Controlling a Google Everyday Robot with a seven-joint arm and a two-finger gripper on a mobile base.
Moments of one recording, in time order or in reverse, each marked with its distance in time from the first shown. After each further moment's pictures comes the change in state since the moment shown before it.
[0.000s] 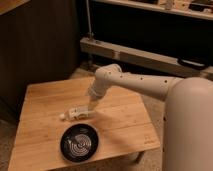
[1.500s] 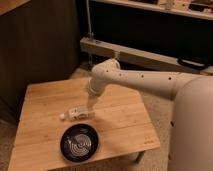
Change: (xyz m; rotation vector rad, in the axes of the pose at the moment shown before) arm -0.015 -0.003 -0.032 0.062 0.056 -0.035
